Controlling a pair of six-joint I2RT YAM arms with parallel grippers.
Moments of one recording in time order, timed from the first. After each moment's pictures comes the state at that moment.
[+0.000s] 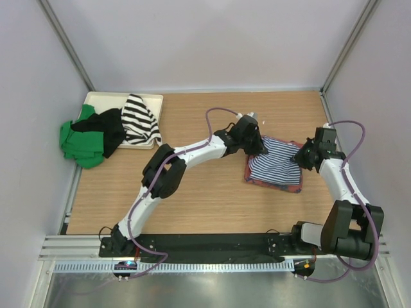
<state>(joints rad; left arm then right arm) -0.89 2.32 1.90 -0.20 0.16 -0.95 -0.19 1.23 0.79 -0.46 -0.12 0.52</state>
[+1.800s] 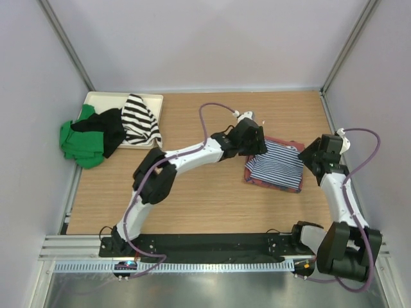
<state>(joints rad) -0.93 2.23 1.82 -0.25 -0.07 -0.84 -0.23 1.10 0.67 -0.33 0.08 0.61</state>
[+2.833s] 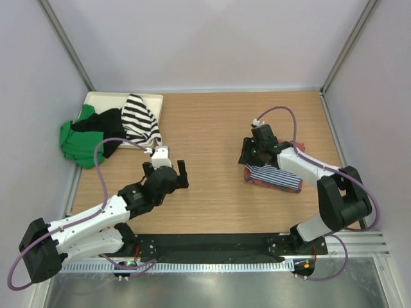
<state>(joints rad) -0.90 0.95 0.59 -0.27 -0.61 -0.65 0.41 1.49 0.89 -0.31 -0.04 0.50</state>
